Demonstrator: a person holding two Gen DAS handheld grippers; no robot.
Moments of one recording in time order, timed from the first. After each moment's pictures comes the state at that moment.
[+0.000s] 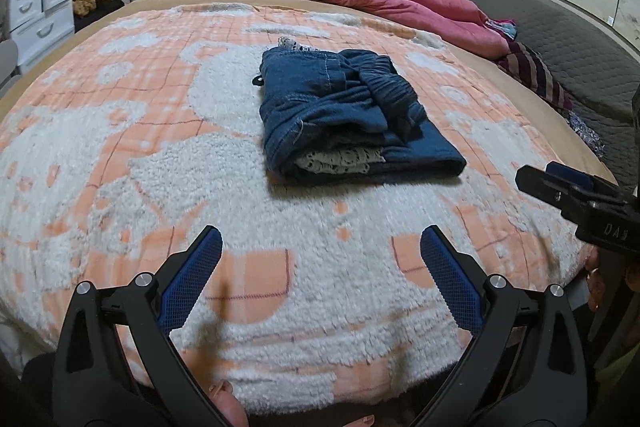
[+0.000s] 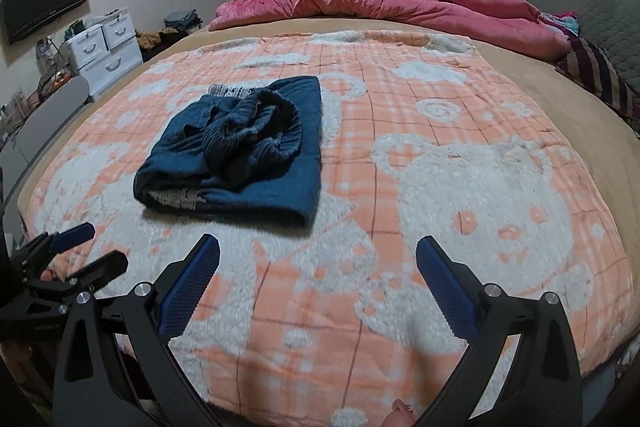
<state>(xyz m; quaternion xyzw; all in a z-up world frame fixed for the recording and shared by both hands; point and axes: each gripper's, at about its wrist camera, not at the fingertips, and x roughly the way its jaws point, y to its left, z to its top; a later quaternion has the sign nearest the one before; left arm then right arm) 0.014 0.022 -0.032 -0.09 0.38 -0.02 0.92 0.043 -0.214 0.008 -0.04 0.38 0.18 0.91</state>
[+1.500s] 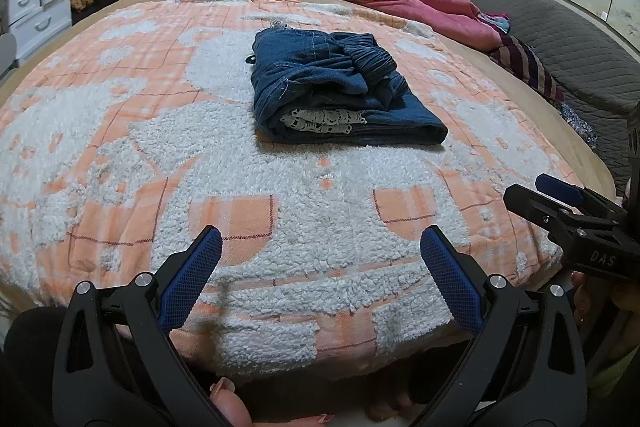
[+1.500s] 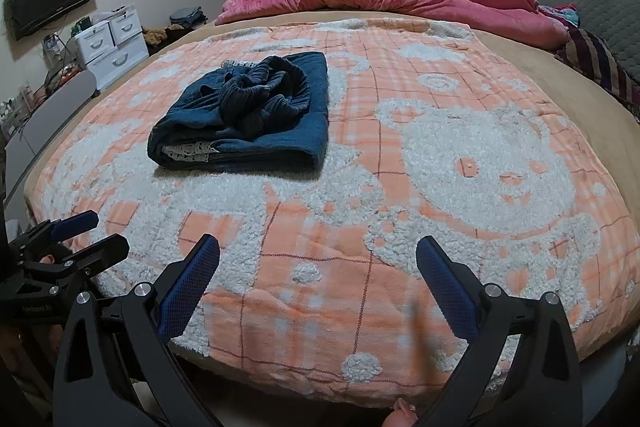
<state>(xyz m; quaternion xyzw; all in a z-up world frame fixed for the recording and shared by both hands) -0.014 0.011 -0.041 -0.09 0.38 -0.02 0.92 0.005 -0.222 -0.015 -0.03 0.39 0.19 0.90</state>
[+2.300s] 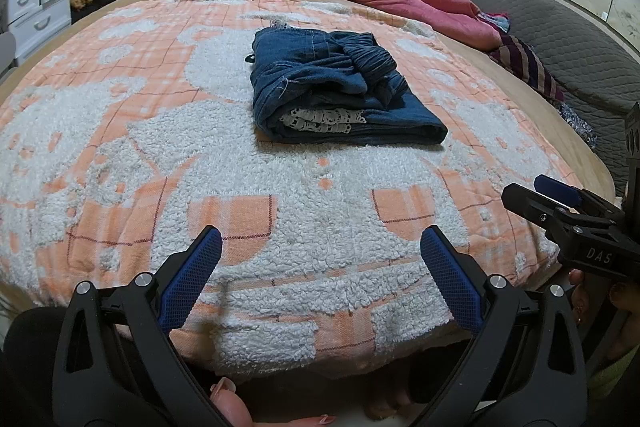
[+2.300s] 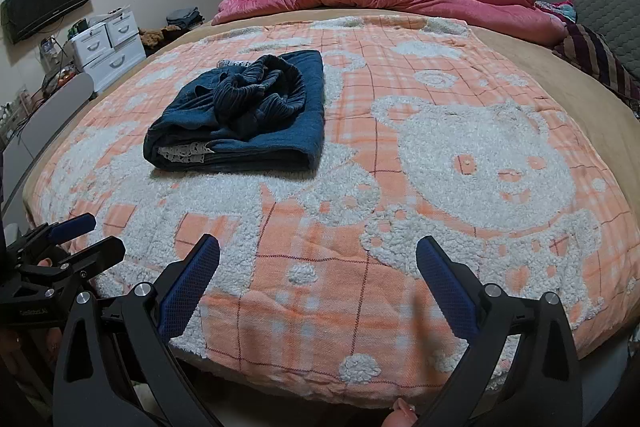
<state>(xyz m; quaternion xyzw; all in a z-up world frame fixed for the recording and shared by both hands) -0.013 0.010 -0.041 -0.09 0.38 -0.02 0.92 0.007 -0.223 -0.017 -0.02 0.39 0.19 0.90</state>
